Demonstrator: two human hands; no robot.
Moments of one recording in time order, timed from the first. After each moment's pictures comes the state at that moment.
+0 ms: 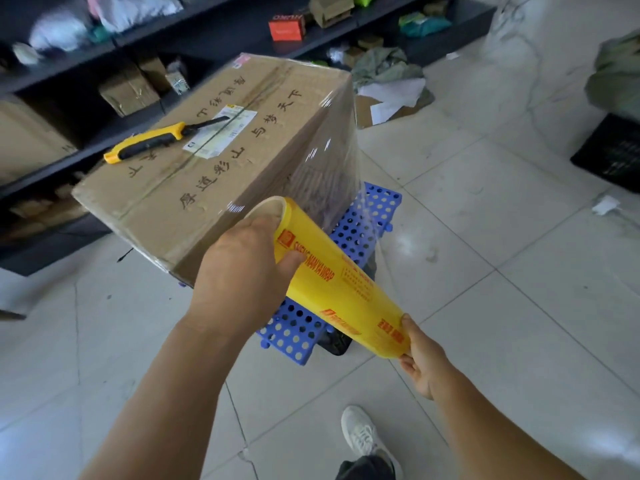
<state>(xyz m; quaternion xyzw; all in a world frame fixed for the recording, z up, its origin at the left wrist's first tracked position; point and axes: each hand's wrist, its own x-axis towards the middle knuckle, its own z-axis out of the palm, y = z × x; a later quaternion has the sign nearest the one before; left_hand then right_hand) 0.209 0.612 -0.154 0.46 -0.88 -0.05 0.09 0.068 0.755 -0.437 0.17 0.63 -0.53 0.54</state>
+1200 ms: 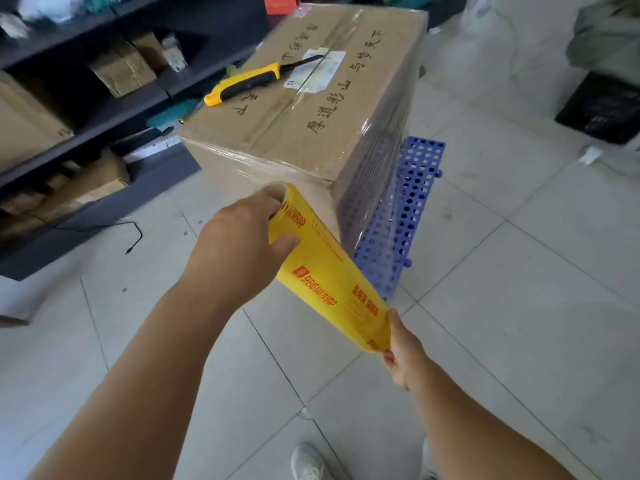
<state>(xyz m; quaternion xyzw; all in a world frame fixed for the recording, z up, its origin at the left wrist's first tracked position) 0.443 0.528 -0.150 0.36 -0.92 -0.11 0.07 0.345 0.690 -0.415 0.26 0.64 -0.52 0.50</state>
